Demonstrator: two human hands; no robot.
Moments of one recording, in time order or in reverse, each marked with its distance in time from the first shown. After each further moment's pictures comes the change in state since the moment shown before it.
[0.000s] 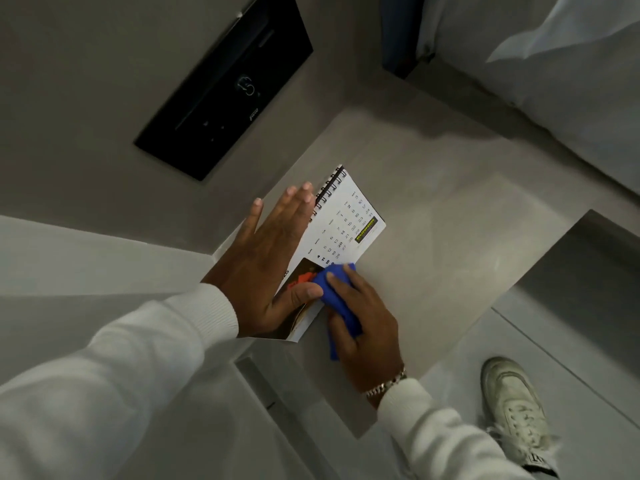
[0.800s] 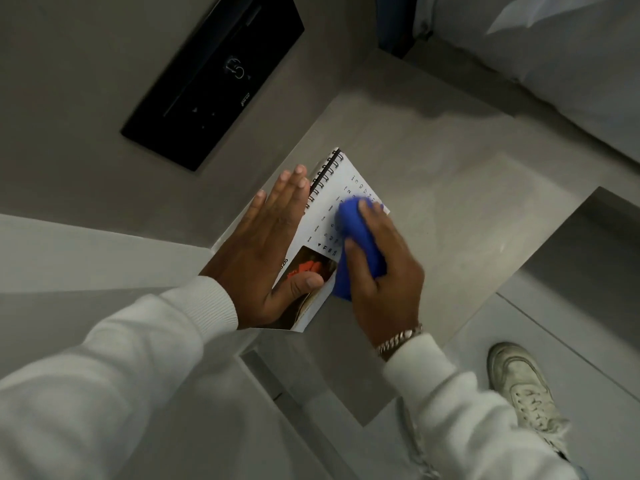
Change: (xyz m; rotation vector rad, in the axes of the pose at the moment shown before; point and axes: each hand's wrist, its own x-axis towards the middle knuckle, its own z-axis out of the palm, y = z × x) left_hand -0.001 -0.001 0.003 -0.065 0.010 0.001; right_hand 0.041 -0.025 -0.016 0.128 0.273 -0.005
